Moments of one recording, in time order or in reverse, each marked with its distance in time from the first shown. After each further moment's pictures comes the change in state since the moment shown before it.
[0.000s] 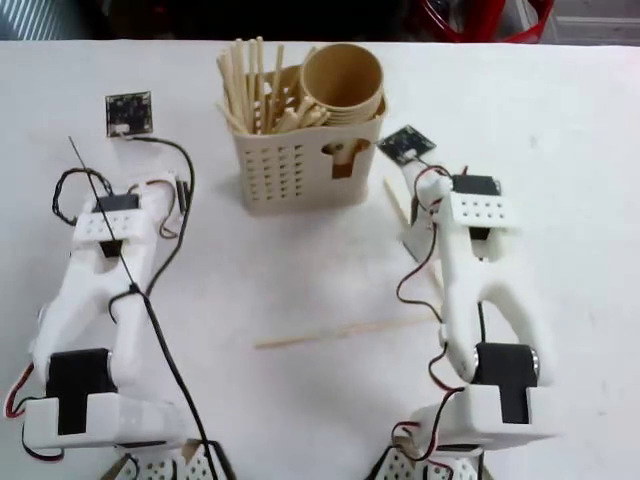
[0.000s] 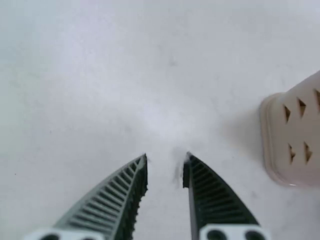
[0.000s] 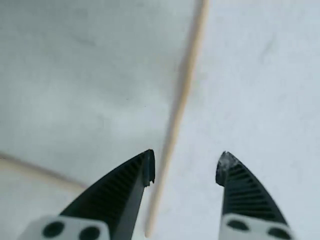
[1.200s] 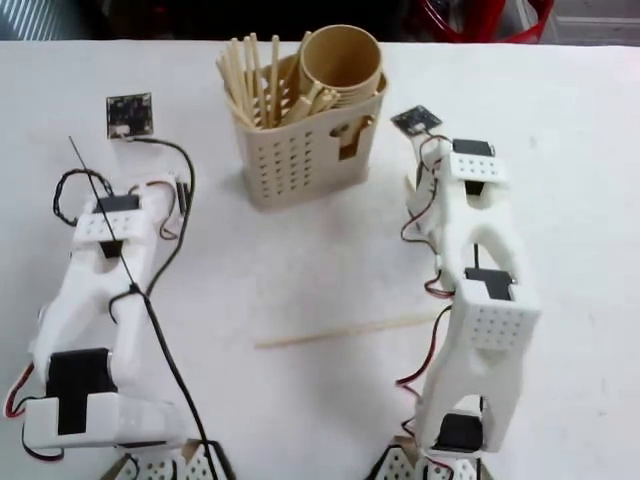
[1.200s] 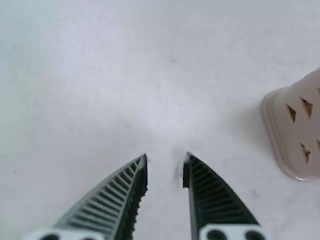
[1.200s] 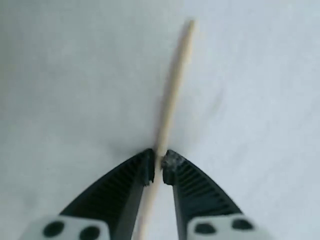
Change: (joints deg) left arm 0.0 0.0 0.4 0.0 0.0; right arm 3.2 34.8 -32.6 4.7 -2.6
